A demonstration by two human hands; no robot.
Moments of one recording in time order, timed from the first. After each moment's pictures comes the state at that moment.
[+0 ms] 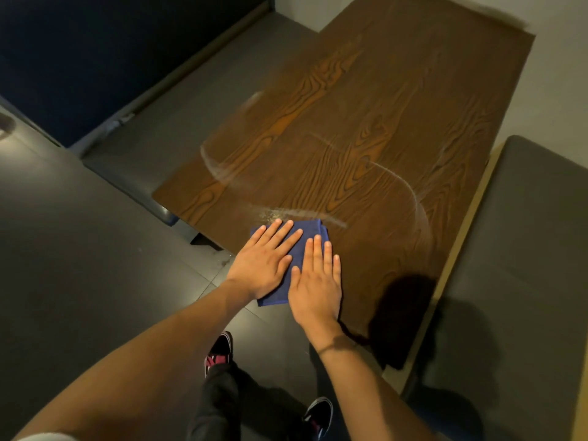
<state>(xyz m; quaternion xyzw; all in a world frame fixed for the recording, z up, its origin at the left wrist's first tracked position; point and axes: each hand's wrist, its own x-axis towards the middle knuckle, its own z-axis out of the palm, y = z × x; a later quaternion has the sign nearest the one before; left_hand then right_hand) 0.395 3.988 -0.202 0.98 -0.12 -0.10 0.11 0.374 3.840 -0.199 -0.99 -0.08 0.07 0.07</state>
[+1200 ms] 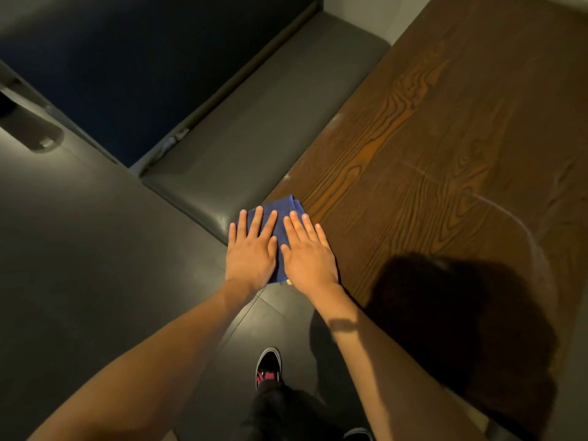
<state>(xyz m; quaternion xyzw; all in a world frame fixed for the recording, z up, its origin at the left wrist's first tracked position) 0.435 4.192 -0.203 0.98 0.12 -0.10 0.13 0.471 4.058 -0.194 -0.95 -0.25 0.15 0.07</state>
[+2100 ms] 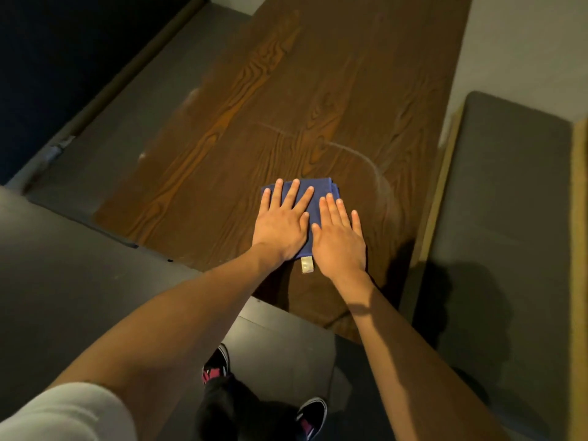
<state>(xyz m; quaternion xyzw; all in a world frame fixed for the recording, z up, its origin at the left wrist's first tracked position) 0.484 3.886 -0.194 0.99 -0.09 -0.11 0.07 0.456 3.750 -0.190 -0.99 -0.05 0.10 0.06</state>
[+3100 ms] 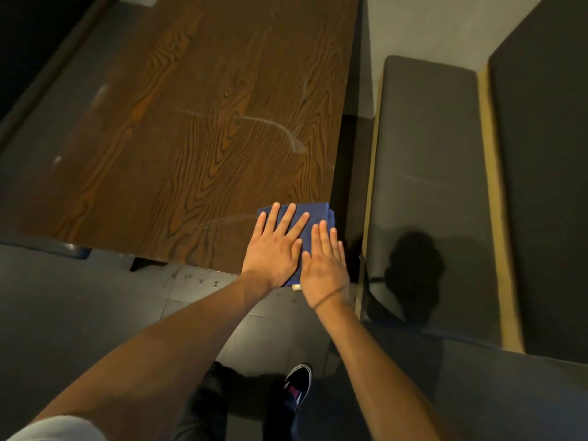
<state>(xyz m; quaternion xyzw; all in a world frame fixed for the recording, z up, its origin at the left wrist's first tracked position) 0.364 3.778 -0.190 0.96 -0.23 -0.13 0.04 0.308 3.659 -0.195 -0.97 0.09 0.13 0.17</state>
